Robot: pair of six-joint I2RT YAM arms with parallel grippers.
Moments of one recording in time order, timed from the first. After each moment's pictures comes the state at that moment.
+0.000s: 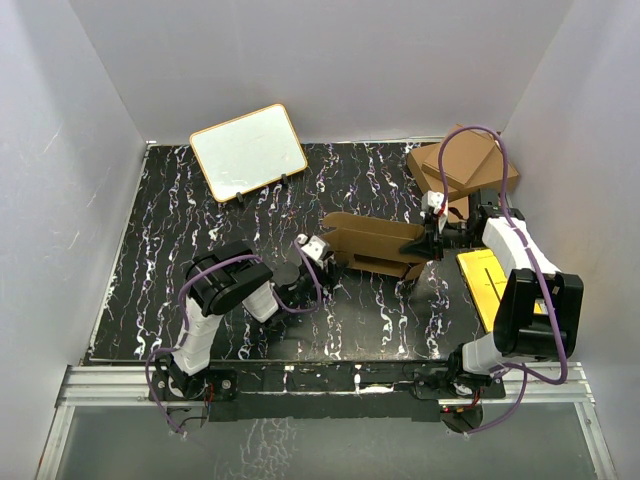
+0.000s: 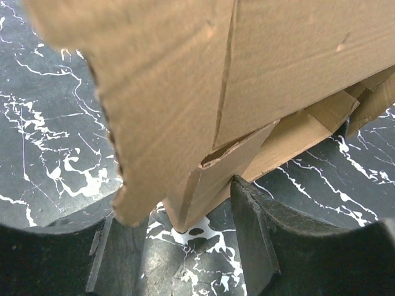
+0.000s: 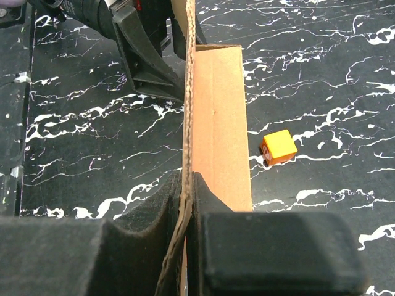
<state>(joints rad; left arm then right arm) -0.85 2.09 0.55 1.49 -0.05 -0.11 -0.15 1.46 0.99 -0.87 -1.28 -1.29</state>
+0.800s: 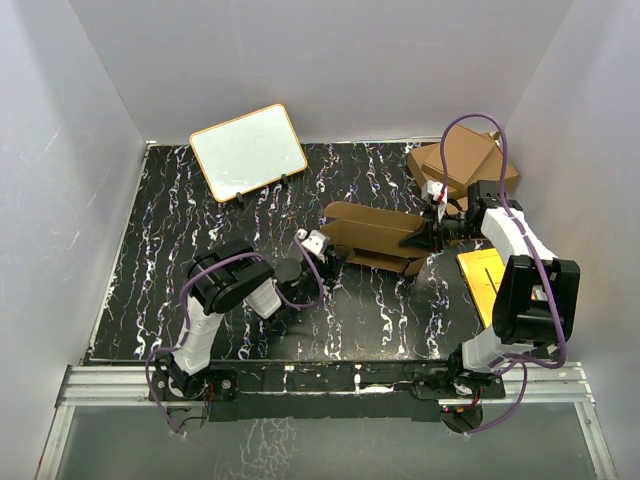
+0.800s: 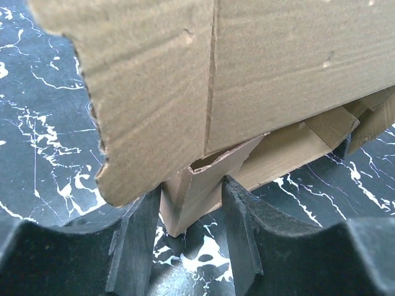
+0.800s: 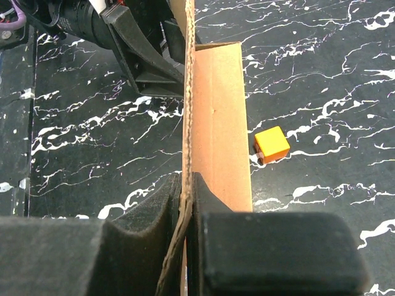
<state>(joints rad) -0.84 2.11 0.60 1.49 -0.09 -0.13 -0.14 1.55 1.06 -0.84 -1.28 -1.17</state>
